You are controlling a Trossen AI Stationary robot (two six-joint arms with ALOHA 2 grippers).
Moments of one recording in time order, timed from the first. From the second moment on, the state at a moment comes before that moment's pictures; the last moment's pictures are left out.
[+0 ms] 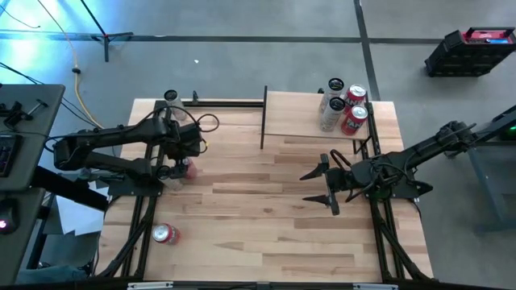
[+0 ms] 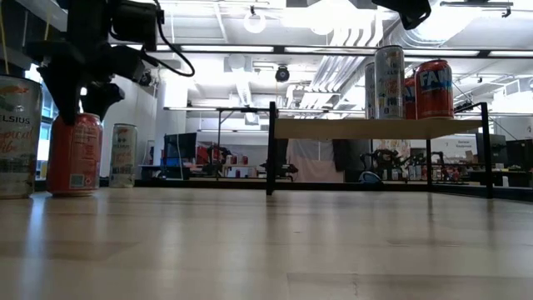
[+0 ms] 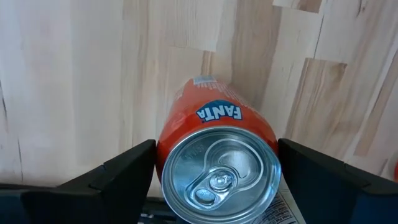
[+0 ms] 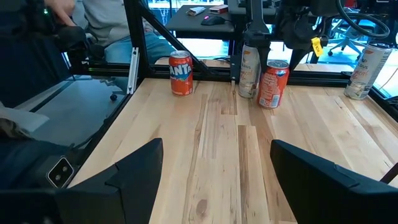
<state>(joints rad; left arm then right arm) 0.34 1.12 0.84 -1.23 0.02 0.22 0.40 0.93 0.64 0.03 0.25 0.08</state>
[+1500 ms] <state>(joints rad) 0.37 1.12 0.86 -1.12 -0.01 0.12 0.40 0.93 0.64 0.03 0.26 -0.17</state>
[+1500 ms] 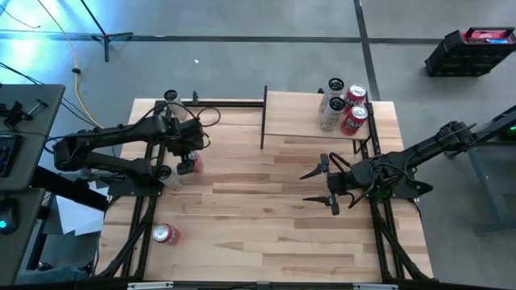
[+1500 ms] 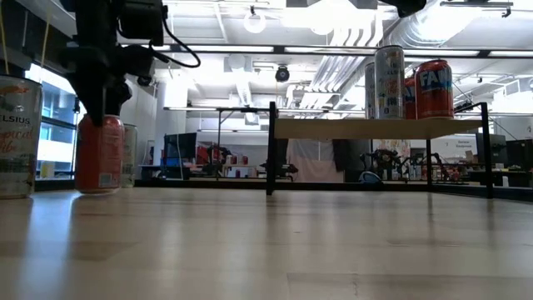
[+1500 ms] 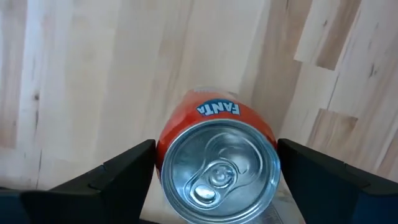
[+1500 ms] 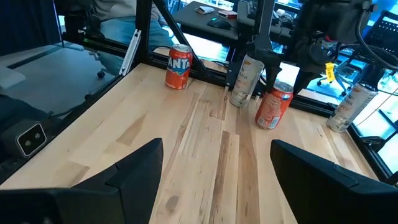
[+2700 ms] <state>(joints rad) 0.39 1.12 0.86 -1.15 -0.03 0.16 0.40 0.93 0.64 0.03 0.26 -0.17</state>
